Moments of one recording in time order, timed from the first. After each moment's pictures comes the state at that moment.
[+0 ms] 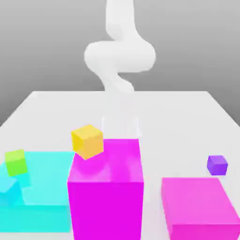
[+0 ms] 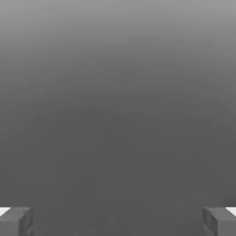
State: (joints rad) arm 0.07 -0.73 0.00 -2.33 0.03 2.34 0.73
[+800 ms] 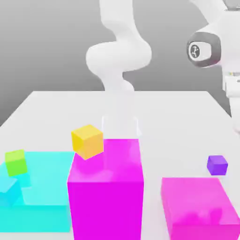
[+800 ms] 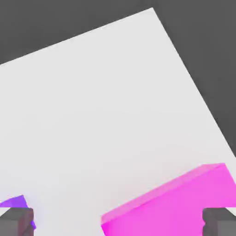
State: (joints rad) arm 0.60 -0.07 0.21 -2.64 0.12 2.72 0.20
